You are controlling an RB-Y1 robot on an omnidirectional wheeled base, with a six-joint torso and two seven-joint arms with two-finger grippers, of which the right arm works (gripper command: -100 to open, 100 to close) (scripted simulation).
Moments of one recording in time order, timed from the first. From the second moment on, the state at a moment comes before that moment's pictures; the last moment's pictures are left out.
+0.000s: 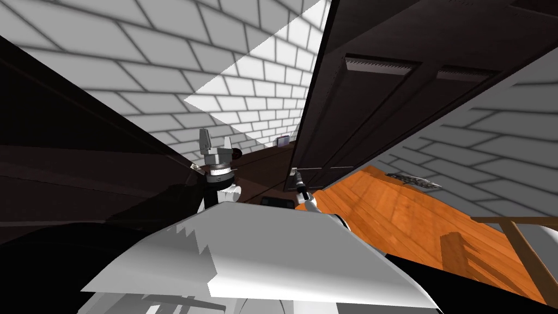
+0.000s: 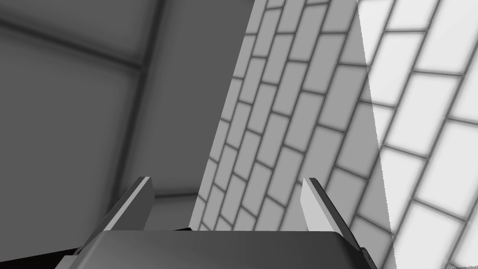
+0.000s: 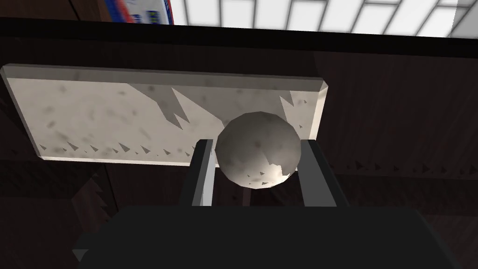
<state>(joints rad) -0.23 -0.05 0.00 -0.49 0.20 -0.87 -0.15</state>
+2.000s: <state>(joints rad) -0.22 -0.06 -0.07 -0.53 0.15 -0.86 -0.13</state>
